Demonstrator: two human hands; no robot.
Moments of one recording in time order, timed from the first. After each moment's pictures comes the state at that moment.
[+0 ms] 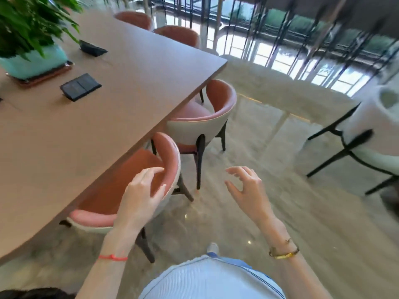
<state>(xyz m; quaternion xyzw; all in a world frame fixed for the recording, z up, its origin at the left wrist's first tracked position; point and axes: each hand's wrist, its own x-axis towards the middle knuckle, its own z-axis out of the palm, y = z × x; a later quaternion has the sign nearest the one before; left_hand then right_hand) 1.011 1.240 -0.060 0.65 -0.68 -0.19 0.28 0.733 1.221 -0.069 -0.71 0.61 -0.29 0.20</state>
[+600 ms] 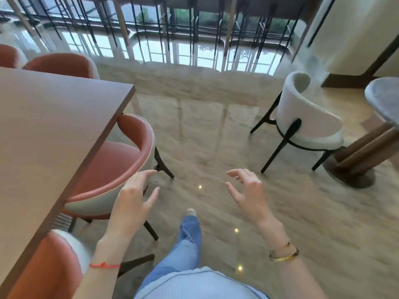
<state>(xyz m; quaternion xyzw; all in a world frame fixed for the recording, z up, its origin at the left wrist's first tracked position) 0.746 0.920 -0.069 0.50 -0.79 -0.25 0.25 0.469 1.011 -0.088 -0.54 0.75 -0.34 0.15</state>
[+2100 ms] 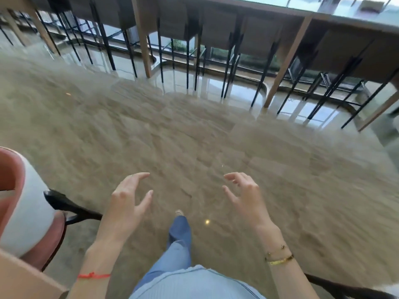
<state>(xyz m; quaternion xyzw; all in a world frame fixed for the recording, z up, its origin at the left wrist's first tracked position) 0.381 -0.060 -0.072 0.58 -0.73 -0.21 0.29 0.086 -0.031 -0.087 -0.62 0.70 -0.29 0.19</state>
